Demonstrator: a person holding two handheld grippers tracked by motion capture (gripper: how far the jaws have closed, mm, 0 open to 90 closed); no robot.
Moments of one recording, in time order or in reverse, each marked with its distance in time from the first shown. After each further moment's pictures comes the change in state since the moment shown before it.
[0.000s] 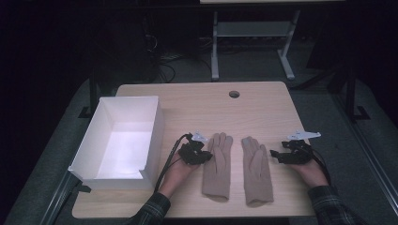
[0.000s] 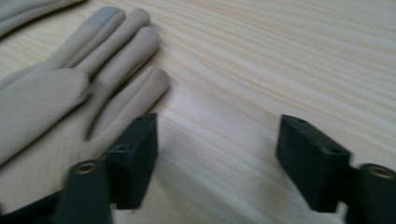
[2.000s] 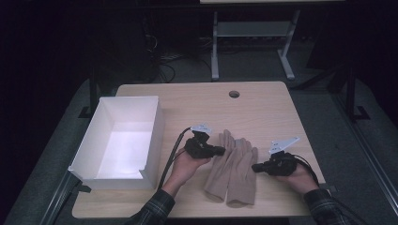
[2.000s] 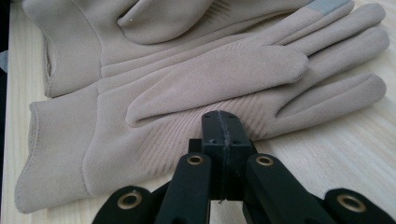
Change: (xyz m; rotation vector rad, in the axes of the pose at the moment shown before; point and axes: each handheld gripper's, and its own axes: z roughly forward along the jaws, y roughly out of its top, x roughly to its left) left arm -0.015 0.033 -0.015 -0.138 -0.249 -0.070; right arm 0.061 0.010 0.001 0.087 0.497 -0.209
